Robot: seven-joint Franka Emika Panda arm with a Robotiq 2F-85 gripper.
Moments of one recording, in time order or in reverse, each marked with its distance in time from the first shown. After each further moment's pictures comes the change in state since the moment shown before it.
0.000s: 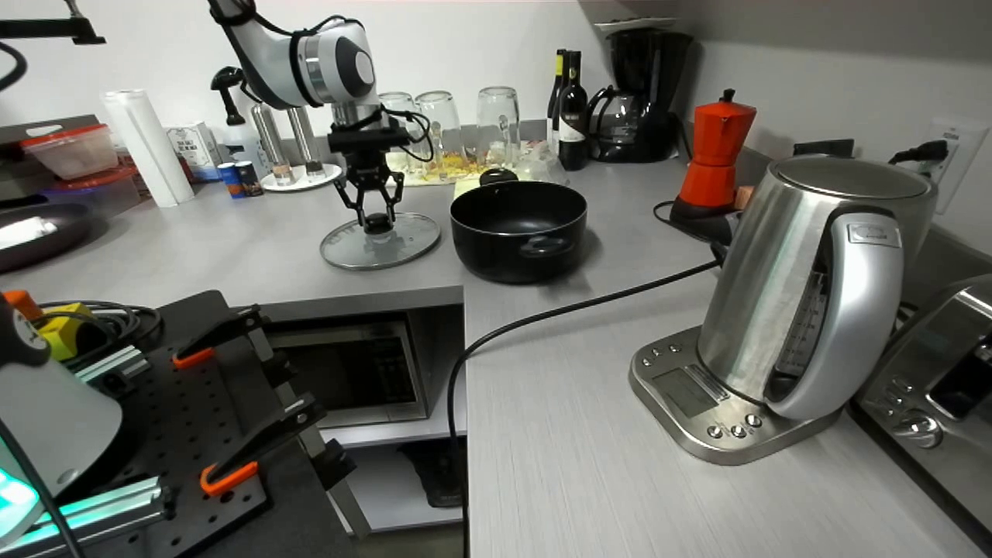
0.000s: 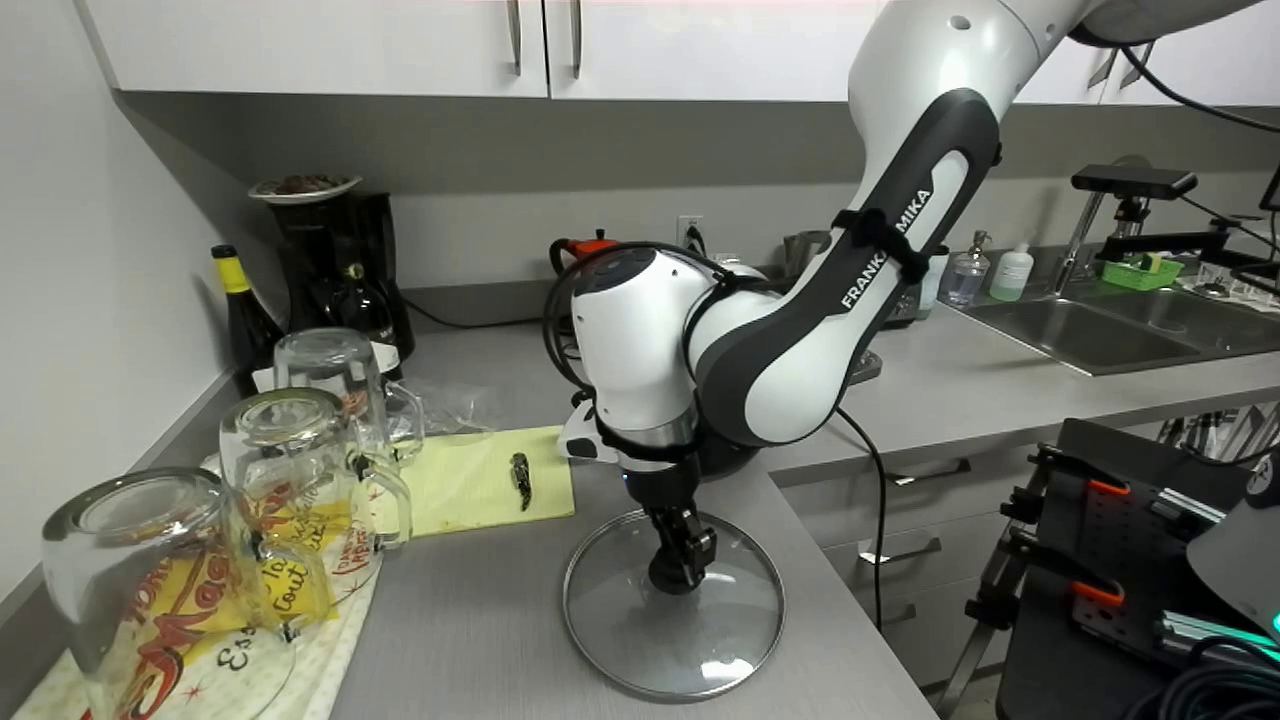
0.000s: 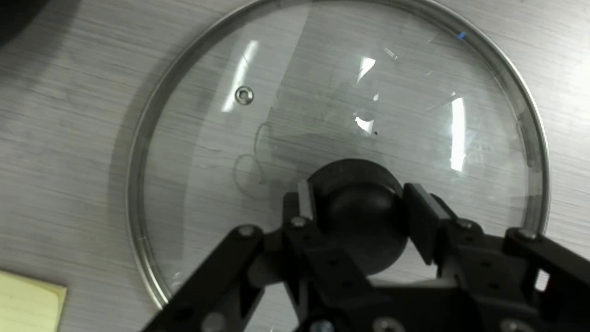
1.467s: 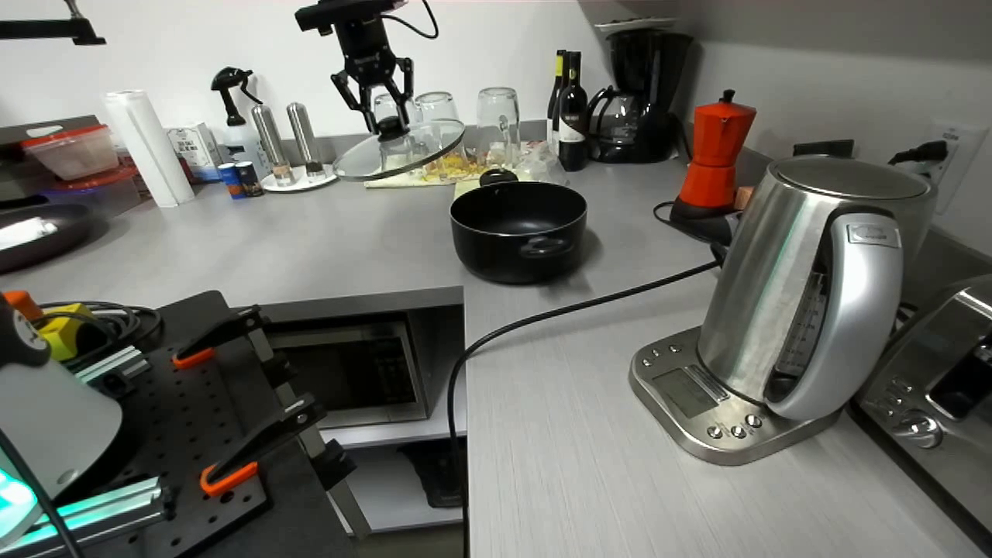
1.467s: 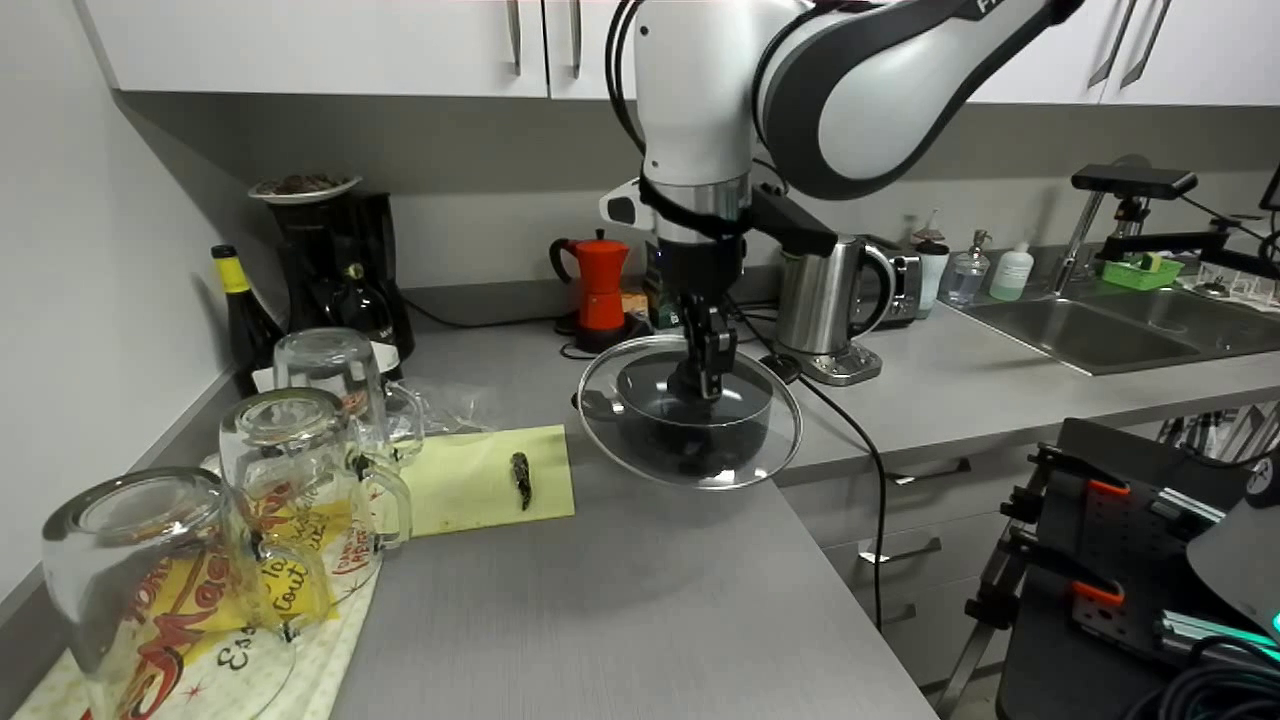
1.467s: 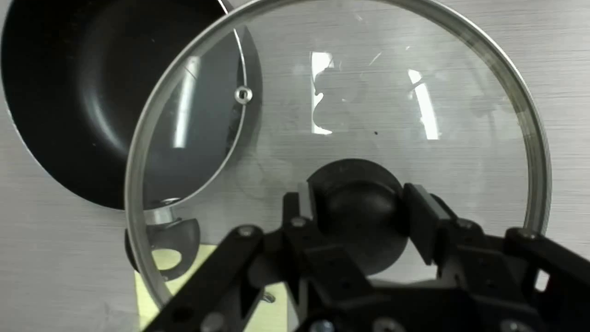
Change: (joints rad) arm -0.068 -0.461 -0.029 -0.173 0.063 -0.140 0.166
